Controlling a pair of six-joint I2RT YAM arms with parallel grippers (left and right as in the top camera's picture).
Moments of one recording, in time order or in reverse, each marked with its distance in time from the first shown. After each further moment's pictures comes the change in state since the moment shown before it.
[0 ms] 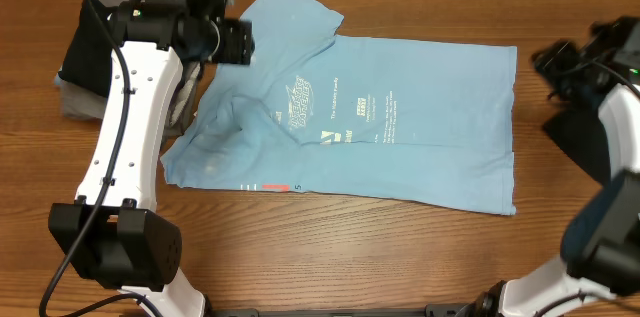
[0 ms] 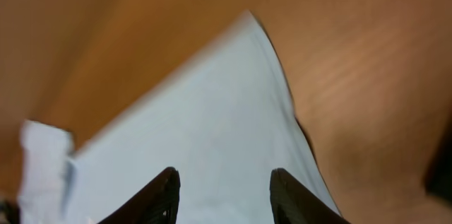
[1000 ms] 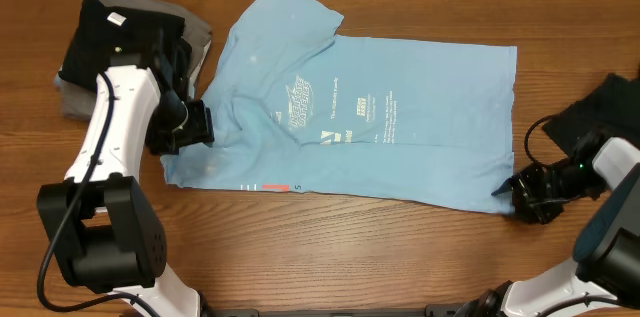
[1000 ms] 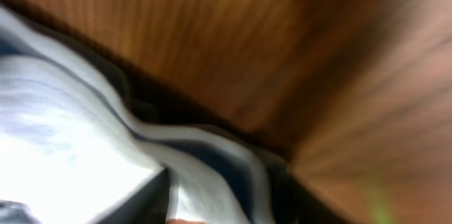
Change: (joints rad) left arm 0.170 0.000 -0.389 -0.175 -0.133 -0.131; right arm -0.167 -0.016 -0.417 -0.424 -0.005 -0.012
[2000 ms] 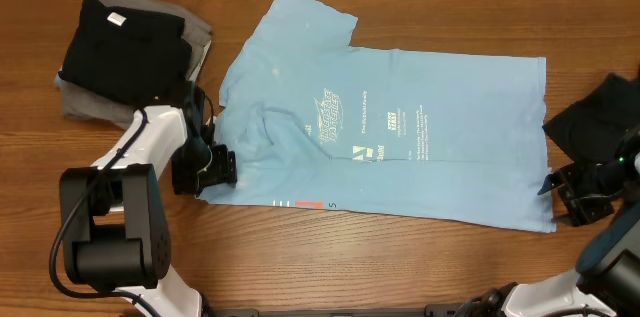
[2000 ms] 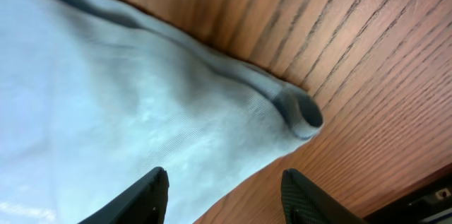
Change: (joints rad) left arm -0.048 0.000 -0.388 0.290 0.027 0.000; right arm -0.126 -0.069 0.188 -0.196 0.238 0.066
